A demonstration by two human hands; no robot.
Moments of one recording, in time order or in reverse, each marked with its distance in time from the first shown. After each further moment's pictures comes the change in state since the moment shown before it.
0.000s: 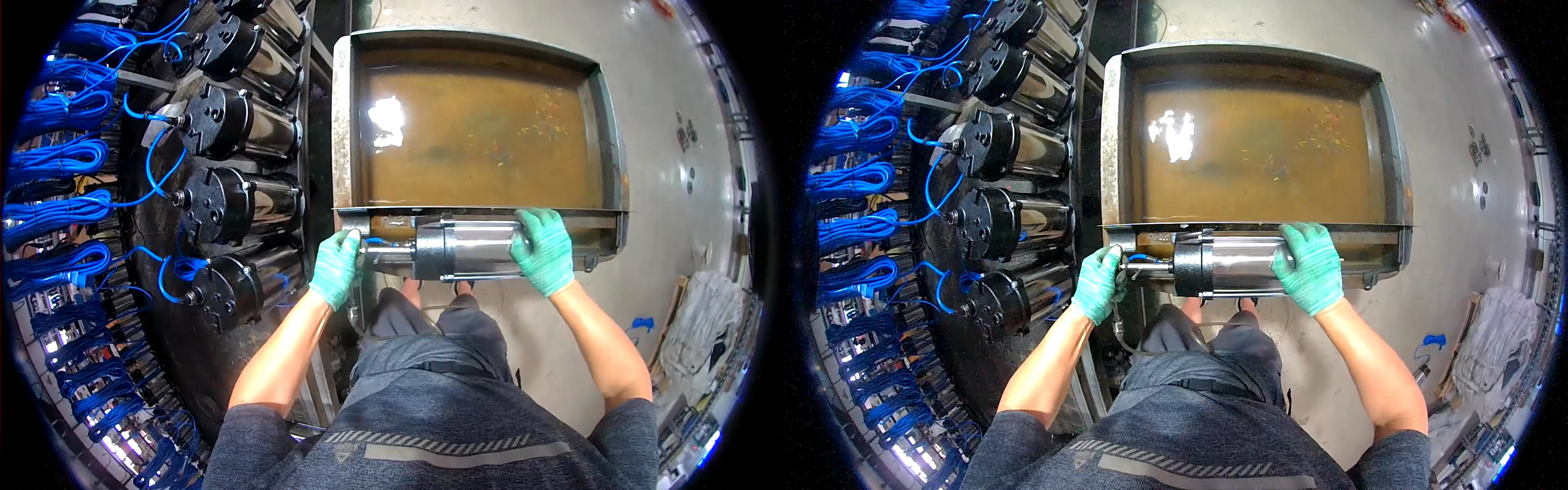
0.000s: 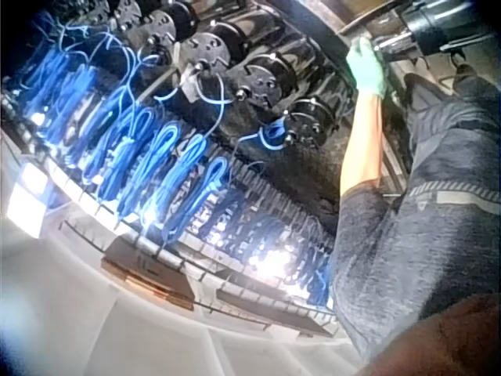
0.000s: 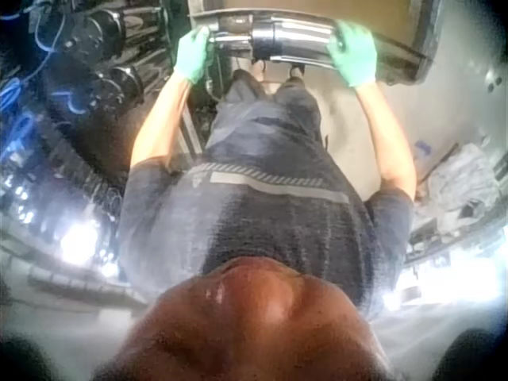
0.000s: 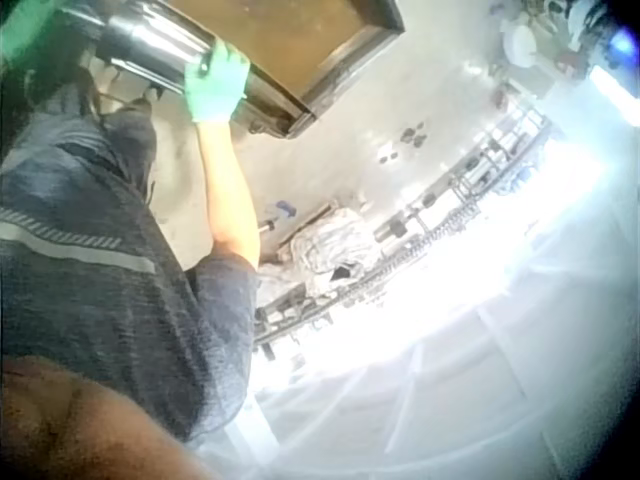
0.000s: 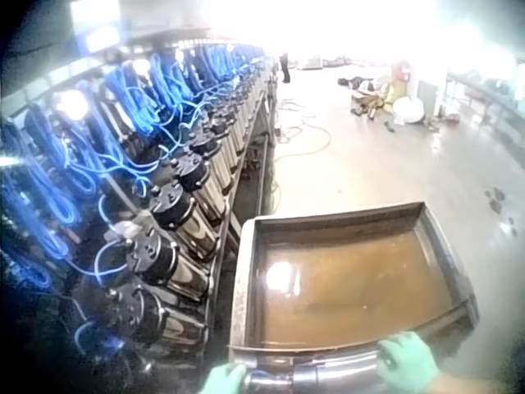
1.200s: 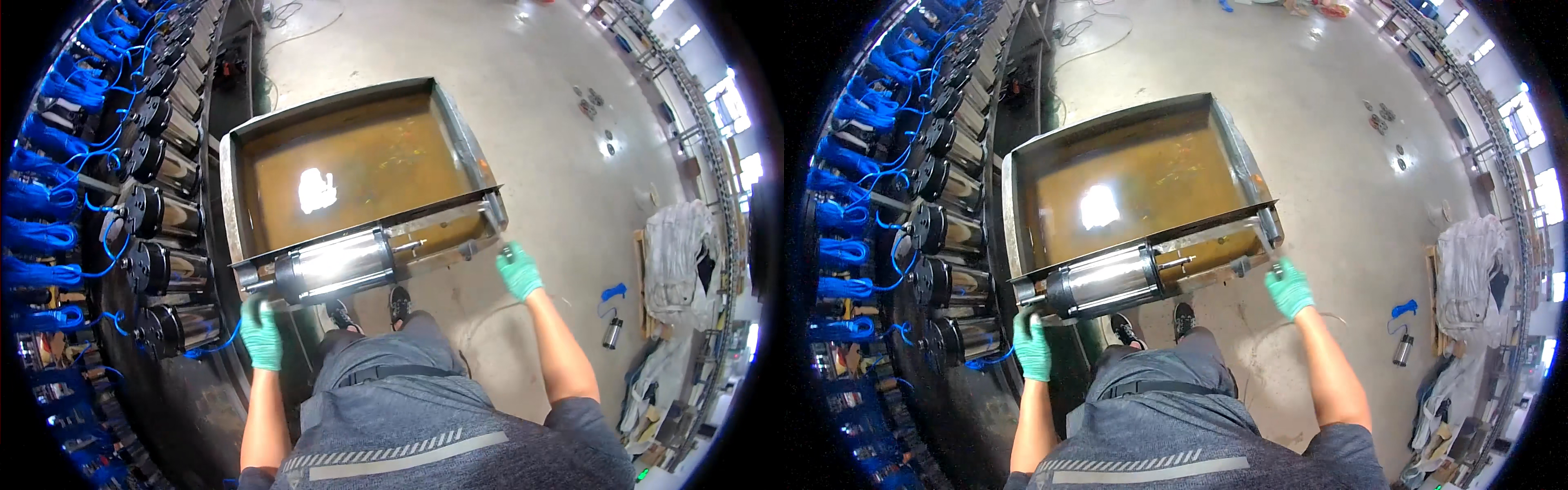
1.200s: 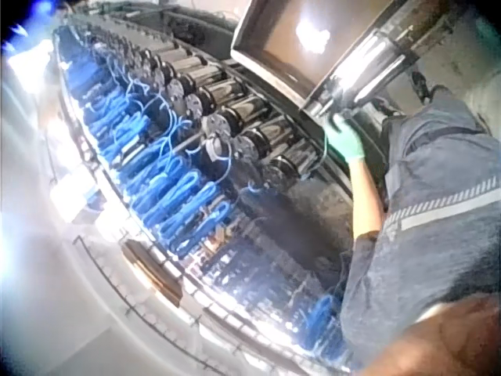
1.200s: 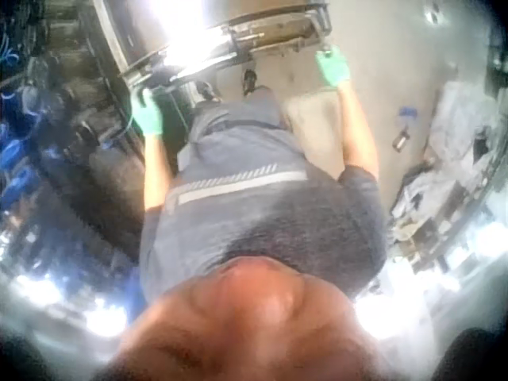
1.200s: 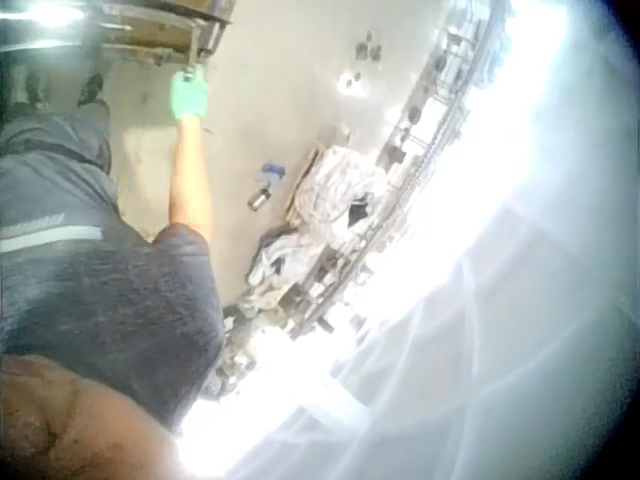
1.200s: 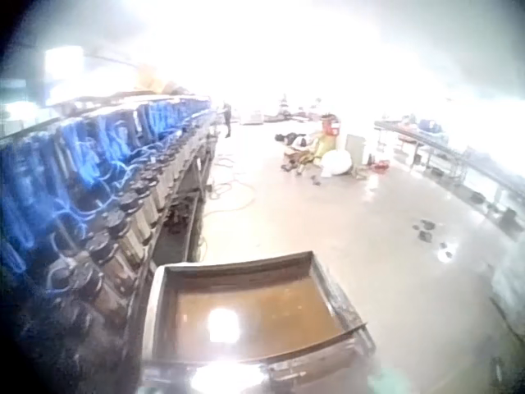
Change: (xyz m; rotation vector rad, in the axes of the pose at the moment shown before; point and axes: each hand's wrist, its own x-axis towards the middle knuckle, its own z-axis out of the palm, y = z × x) left_hand -0.079 -0.065 0.071 0.593 0.448 0.940; right_hand -0.200 0.163 -0.106 0.118 0.032 0.792
